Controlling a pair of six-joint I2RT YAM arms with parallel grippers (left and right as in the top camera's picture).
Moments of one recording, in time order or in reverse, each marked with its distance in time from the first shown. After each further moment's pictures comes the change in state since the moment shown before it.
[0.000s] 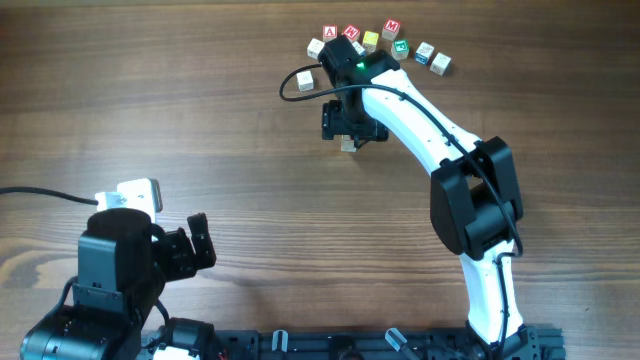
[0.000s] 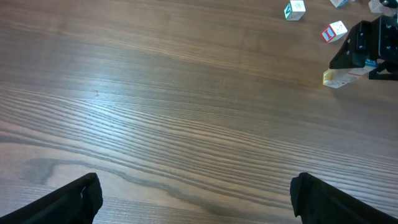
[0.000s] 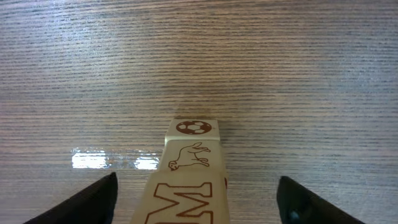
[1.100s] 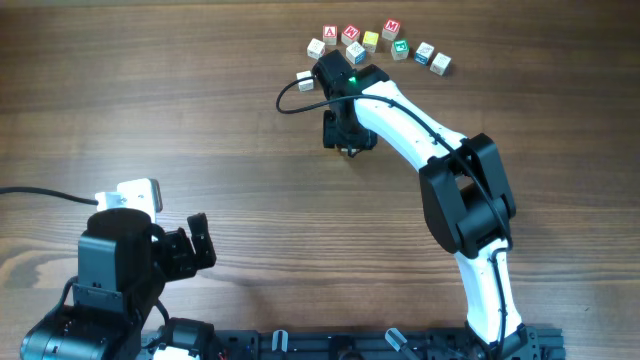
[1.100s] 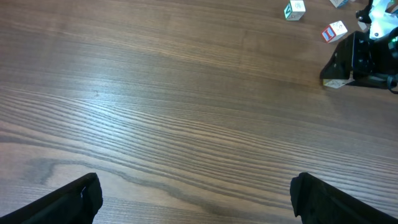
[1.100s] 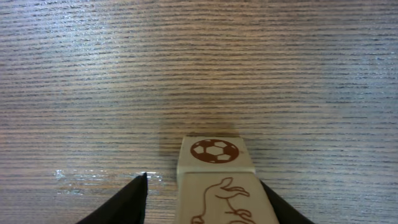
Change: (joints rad) left arm 0.000 0.000 0.000 0.000 0.000 0.000; right arm 0.023 0.028 -0.085 0.121 -0.008 0.023
